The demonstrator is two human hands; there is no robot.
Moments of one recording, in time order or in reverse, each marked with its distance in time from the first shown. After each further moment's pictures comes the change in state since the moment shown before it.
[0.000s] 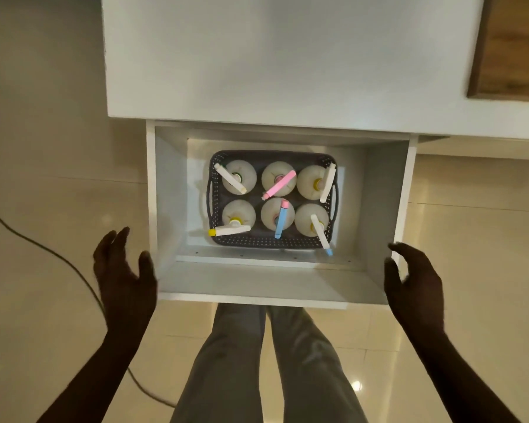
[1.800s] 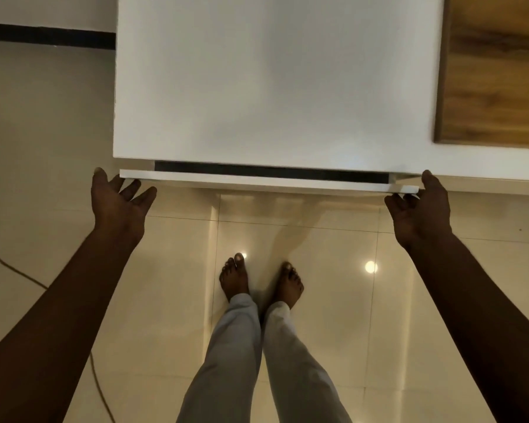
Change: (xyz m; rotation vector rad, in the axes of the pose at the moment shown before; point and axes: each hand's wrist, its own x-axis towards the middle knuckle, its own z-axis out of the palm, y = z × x) left_hand 0.182 0.109 0.007 -1.270 -0.095 -0.723; right_hand 0.169 -0.115 -0.041 1.368 0.065 0.623
